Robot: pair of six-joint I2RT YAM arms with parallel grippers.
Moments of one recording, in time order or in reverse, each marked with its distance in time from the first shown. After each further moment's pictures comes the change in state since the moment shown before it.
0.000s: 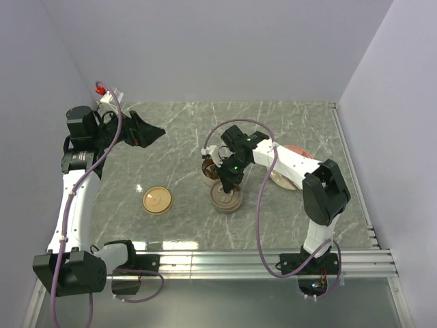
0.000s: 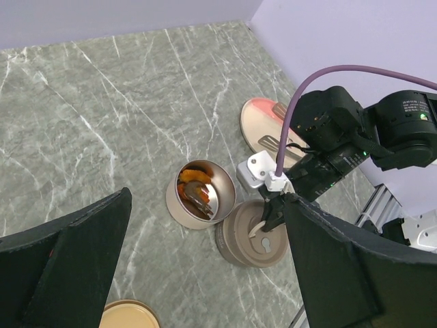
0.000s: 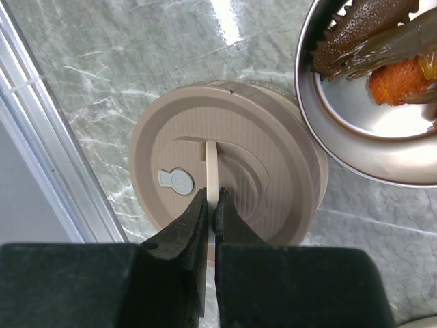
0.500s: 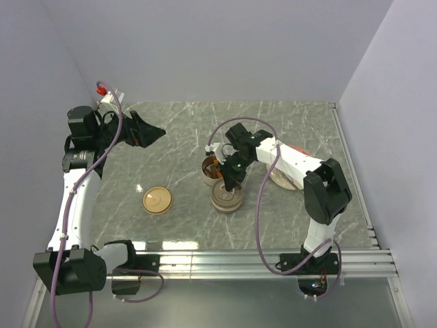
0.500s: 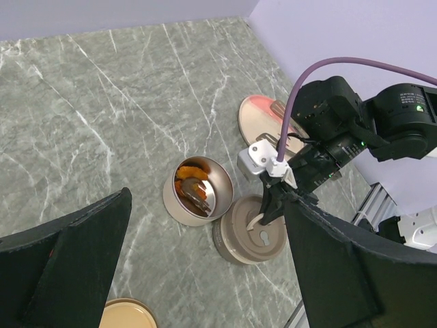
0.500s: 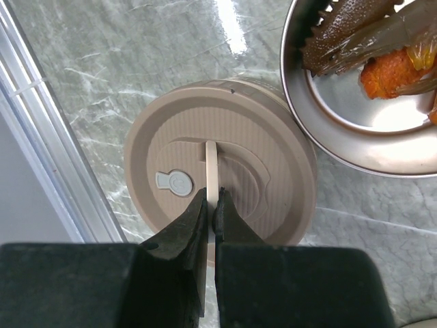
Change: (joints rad) left arm 0.000 0.013 -0.006 0.003 0.008 -0.008; right arm -0.041 0.000 -0.009 0.008 -0.042 -0.011
